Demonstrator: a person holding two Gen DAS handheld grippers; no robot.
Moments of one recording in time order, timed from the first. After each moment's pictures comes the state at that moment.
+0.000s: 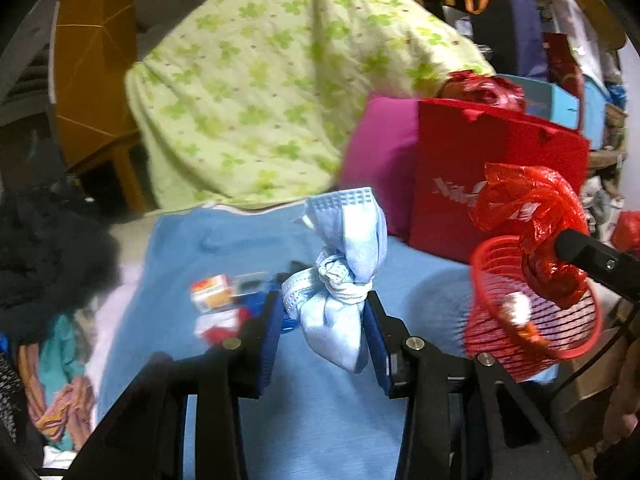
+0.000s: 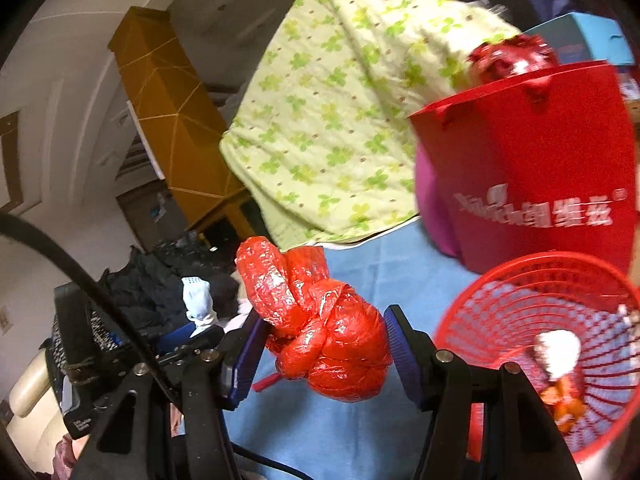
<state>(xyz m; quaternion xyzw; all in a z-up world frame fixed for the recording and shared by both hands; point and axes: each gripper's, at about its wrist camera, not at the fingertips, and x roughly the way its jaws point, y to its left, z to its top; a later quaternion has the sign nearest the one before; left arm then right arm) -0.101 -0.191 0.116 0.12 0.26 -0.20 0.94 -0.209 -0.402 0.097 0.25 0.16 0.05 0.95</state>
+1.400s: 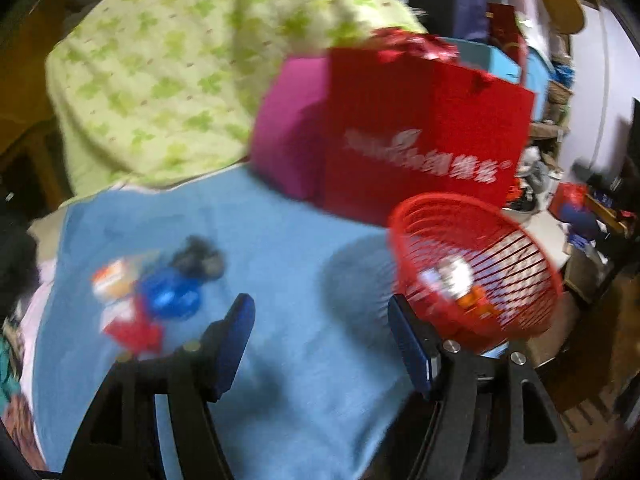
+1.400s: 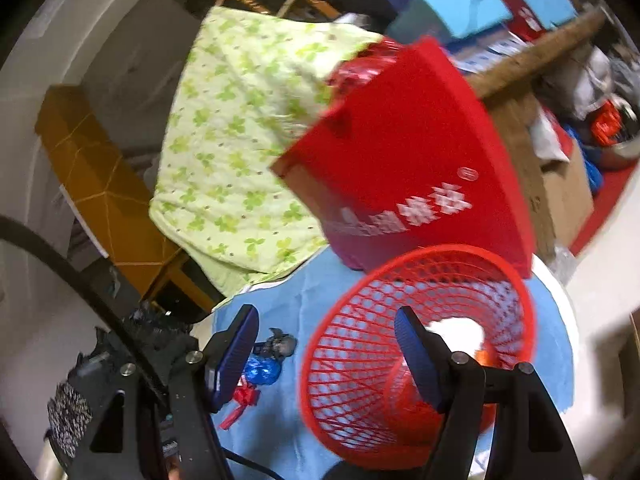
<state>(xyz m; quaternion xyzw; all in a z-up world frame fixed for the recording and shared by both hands) -0.092 -0.234 0.059 0.12 0.31 -0.31 0.89 -0.253 -0.490 0.084 0.34 0.13 -0.05 0.93</state>
